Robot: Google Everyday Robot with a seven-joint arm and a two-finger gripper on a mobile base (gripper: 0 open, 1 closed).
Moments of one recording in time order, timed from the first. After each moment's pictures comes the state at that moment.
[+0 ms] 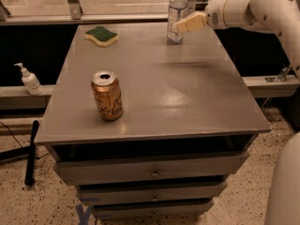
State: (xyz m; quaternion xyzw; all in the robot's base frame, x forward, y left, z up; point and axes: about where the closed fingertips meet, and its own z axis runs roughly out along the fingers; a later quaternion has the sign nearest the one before) arm 0.814 -0.160 0.951 -0.34 0.74 0.14 0.56
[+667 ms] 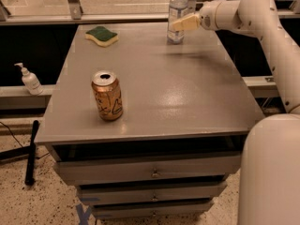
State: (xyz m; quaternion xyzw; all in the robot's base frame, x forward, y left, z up) arm 0.866 -0.160 0.929 -0.32 0.73 0.15 0.58
